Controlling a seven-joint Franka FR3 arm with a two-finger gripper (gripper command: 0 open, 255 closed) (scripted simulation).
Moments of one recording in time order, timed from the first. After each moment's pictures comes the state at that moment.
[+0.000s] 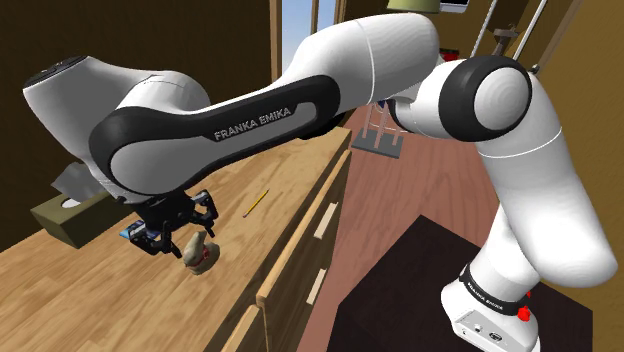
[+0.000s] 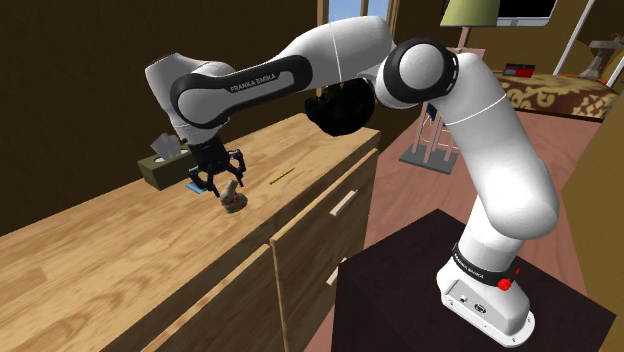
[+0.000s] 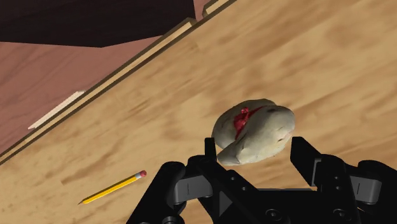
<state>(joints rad) 0.44 0.70 0.58 -1.23 -0.44 1.61 1.14</state>
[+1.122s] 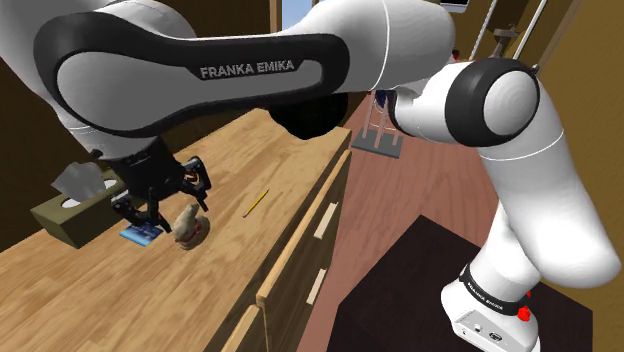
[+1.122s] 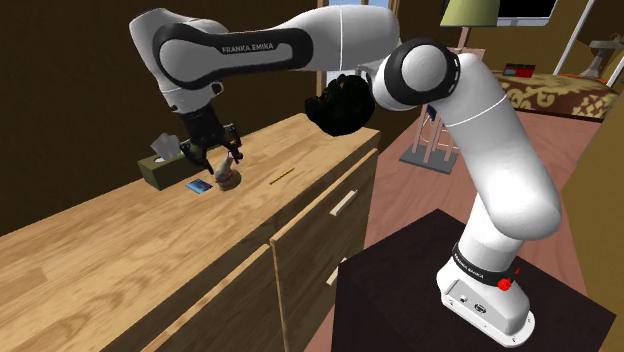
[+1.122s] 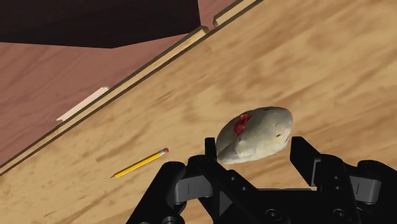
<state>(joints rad) 0.49 0.70 0.58 -1.02 -0.44 1.41 1.11</state>
